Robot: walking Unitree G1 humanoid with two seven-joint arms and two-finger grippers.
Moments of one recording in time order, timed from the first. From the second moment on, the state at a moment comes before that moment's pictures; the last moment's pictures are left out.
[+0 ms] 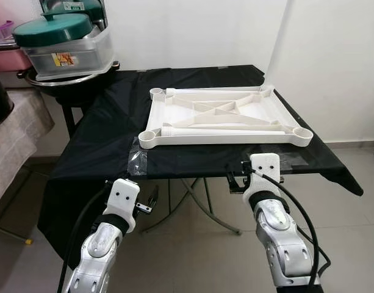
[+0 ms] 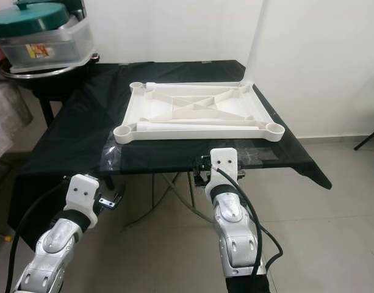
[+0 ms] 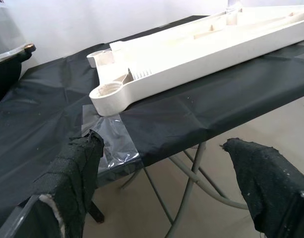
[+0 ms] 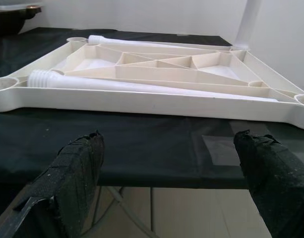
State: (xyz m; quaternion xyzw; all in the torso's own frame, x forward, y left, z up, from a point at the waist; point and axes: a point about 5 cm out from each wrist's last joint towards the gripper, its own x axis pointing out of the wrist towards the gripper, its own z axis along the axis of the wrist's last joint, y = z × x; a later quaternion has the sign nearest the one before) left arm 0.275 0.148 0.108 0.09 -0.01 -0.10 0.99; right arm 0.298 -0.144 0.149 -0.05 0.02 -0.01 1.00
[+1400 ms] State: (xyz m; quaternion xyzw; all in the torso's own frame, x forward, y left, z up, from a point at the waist) left arm 0.275 0.140 0.099 0.09 0.00 -0.11 0.99; right arm 0.302 -0.155 0.155 -0.10 0.03 0.00 0.99
